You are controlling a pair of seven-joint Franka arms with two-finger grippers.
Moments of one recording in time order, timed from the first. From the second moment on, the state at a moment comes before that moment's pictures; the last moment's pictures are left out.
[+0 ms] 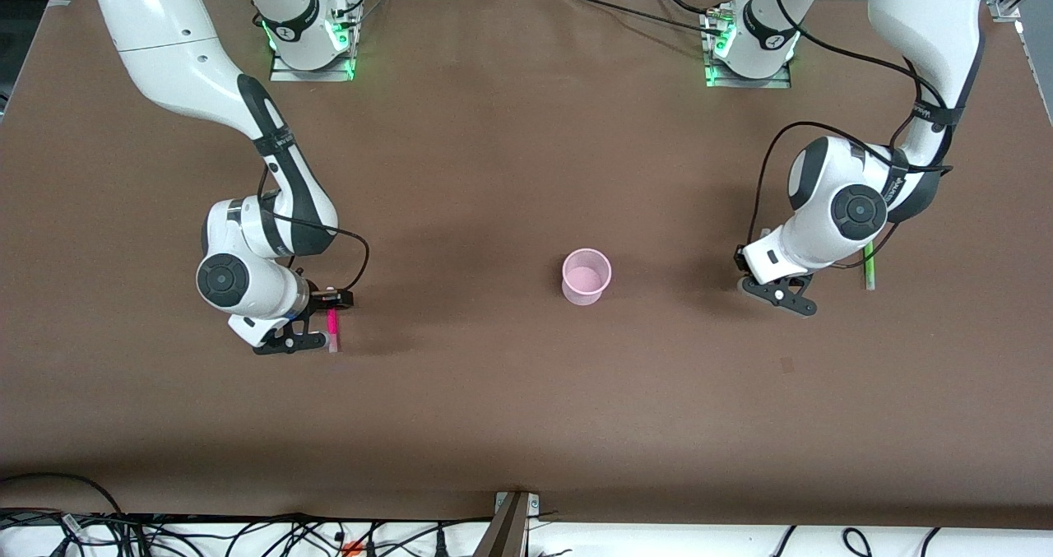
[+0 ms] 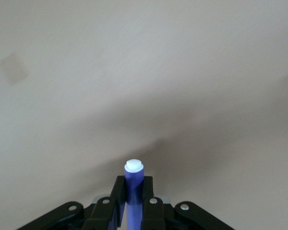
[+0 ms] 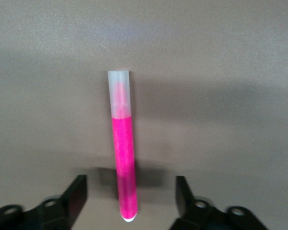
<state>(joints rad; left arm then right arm) 0.02 0.40 -0.21 -1.98 0.02 2.33 0.18 0.20 0.71 -0.01 -1.65 0.02 2.25 0.05</state>
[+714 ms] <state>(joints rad) 0.01 0.43 -0.33 -1.86 -0.61 2.31 0.64 0.20 0.71 -0.01 -1.66 0.06 2.22 0.05</state>
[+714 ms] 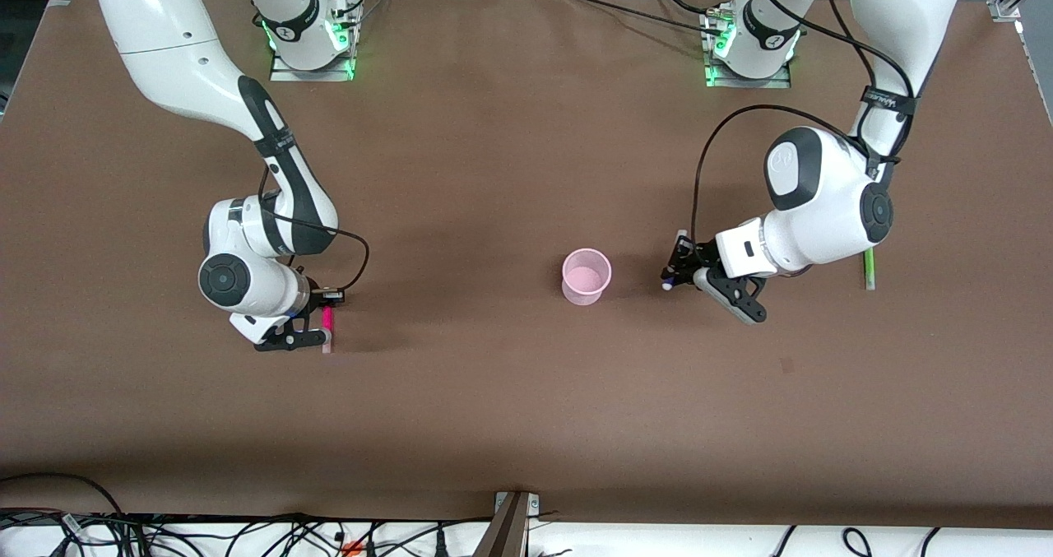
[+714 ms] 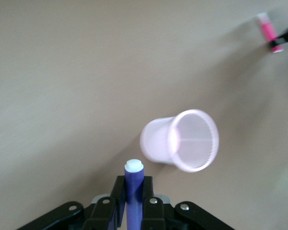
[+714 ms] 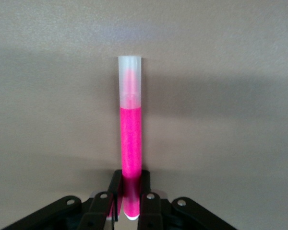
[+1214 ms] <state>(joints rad) -0.01 0.50 -0.37 -1.78 -0.98 2.31 1.15 0.18 0.70 -0.03 -1.49 0.31 1.92 0.11</state>
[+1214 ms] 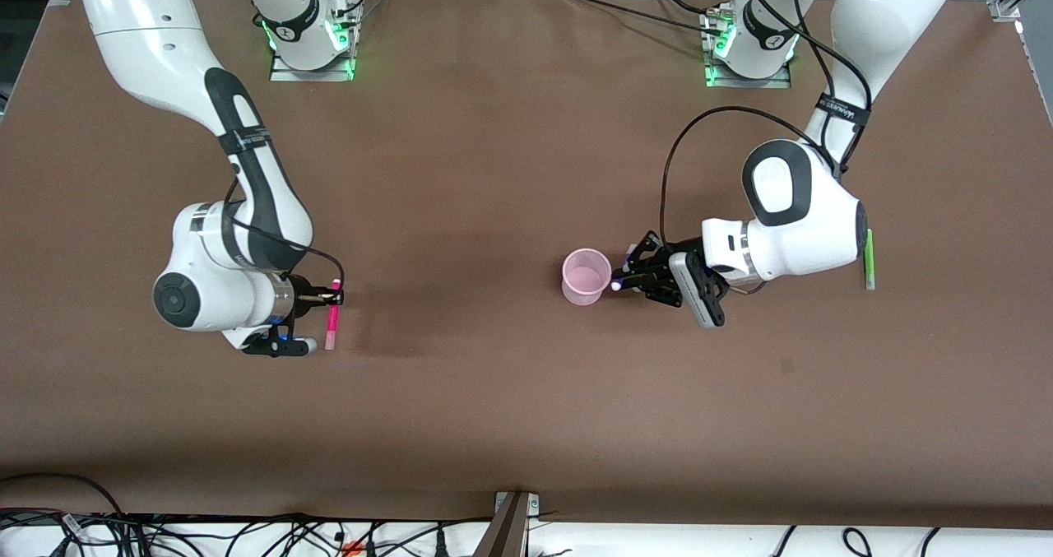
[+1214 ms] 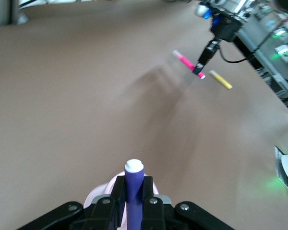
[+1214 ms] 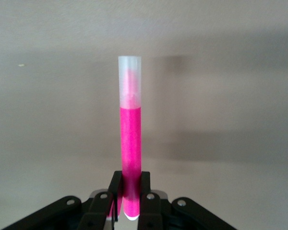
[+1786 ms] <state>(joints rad) -0.03 0.57 -0.40 -1.77 -1.20 2.31 1.46 0.19 0.69 -0.02 -1.33 0.64 1.70 0.46</state>
